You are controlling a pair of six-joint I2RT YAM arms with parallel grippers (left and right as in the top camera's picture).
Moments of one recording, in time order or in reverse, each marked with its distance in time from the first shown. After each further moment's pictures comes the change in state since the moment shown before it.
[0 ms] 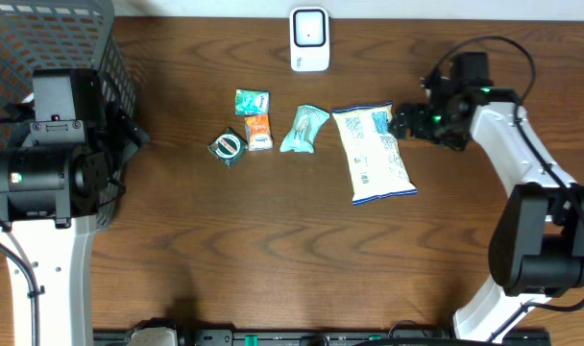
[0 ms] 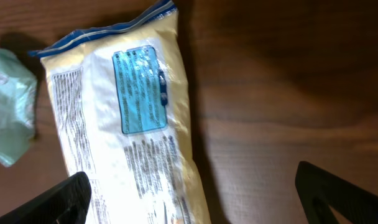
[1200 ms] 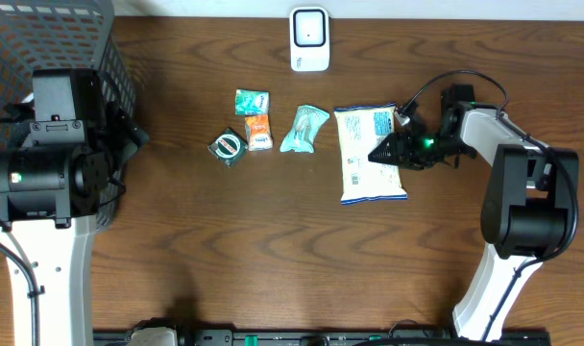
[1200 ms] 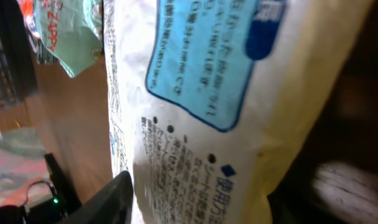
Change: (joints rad) left arm 0.000 0.000 0.000 0.000 0.000 0.000; right arm -0.033 0.230 -0.053 -0.024 -0.494 -0.265
